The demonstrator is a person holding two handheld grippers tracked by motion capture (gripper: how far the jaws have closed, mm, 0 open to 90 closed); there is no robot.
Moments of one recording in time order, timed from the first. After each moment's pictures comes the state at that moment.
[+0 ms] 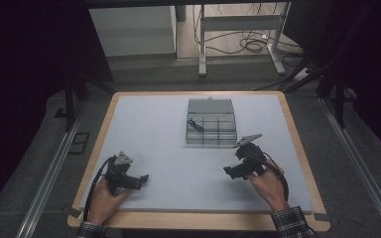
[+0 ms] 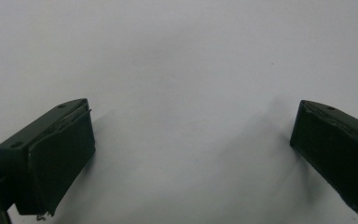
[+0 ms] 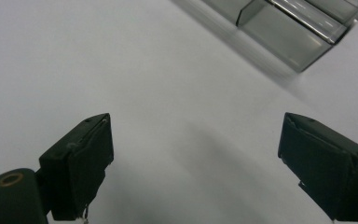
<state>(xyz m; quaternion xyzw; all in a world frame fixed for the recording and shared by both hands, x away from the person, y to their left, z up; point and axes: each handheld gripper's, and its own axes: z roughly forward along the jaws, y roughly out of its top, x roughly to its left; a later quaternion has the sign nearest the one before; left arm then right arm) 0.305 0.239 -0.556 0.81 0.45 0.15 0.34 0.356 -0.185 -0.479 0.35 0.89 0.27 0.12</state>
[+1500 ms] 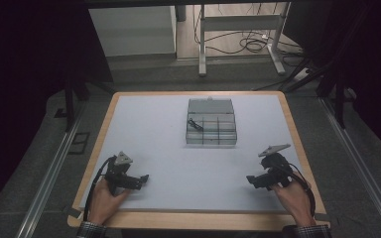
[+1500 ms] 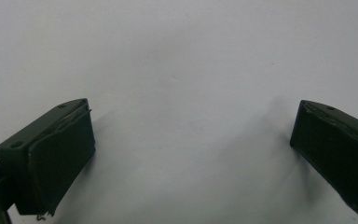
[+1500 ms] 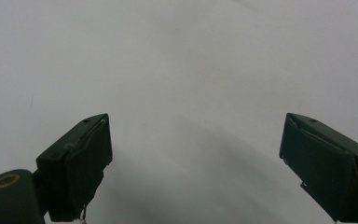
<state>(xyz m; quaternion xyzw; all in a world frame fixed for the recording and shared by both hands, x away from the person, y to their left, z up) 0.305 0.239 -0.556 0.81 0.45 0.15 0.34 0.329 -0.252 -0.482 0.40 0.87 0.25 0.12</state>
